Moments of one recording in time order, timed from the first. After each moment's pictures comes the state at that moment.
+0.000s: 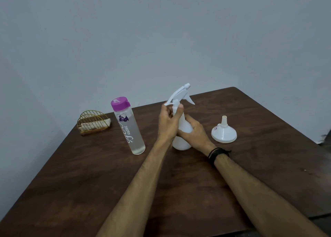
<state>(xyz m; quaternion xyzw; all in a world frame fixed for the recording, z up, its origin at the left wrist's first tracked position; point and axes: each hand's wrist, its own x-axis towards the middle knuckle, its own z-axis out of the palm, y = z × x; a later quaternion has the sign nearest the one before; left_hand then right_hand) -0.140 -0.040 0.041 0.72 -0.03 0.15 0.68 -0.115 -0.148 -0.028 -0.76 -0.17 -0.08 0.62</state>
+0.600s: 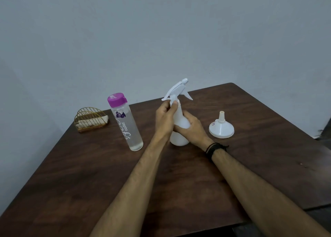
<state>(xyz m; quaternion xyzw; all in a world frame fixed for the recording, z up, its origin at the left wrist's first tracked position) -0.139 -0.038 0.041 0.71 -0.03 0.14 0.69 -0.117 -0.147 -0.026 -0.77 -0.16 -0.09 0.62</state>
